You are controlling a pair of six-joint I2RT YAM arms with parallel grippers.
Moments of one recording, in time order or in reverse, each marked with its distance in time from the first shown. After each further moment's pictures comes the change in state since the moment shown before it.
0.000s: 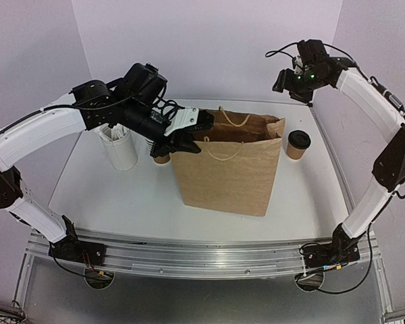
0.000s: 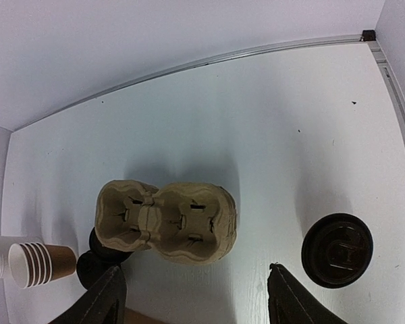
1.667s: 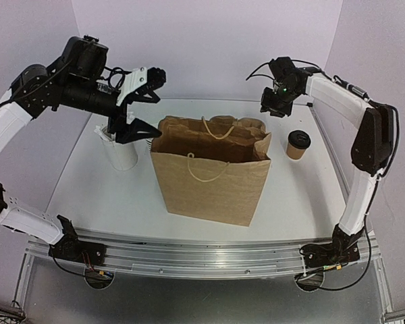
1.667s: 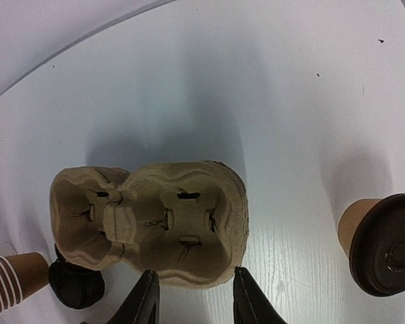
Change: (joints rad) left arm 0.115 -0.211 0.127 -0.219 -0.122 -0.107; right arm 0.071 0.235 0.030 0.002 0.038 0.121
